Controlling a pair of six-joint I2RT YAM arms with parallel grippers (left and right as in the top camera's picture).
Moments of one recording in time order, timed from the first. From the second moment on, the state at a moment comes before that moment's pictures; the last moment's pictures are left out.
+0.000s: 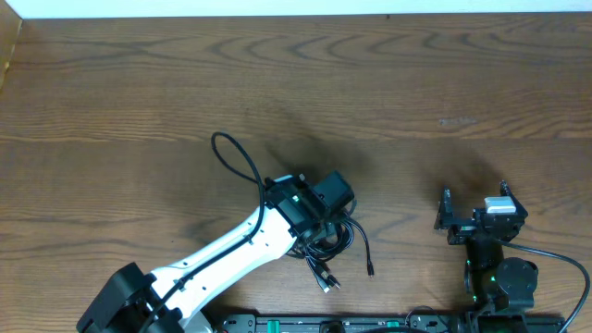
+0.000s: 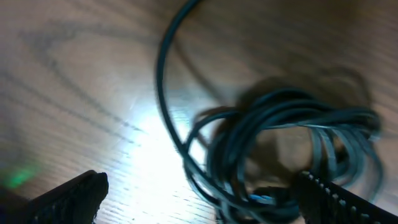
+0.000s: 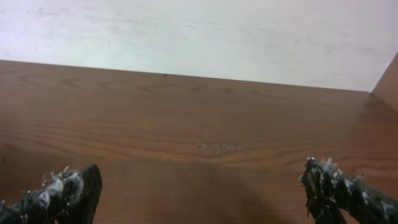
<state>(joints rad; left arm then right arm) -0.87 1.50 0.98 -1.01 -0.14 -1.24 0.03 0.01 0.01 -0.07 0.02 -0.07</state>
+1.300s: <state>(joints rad) -0.96 1.64 0.91 -0.83 -0.06 -1.36 0.03 0.01 0.01 -0.07 0.01 -0.07</state>
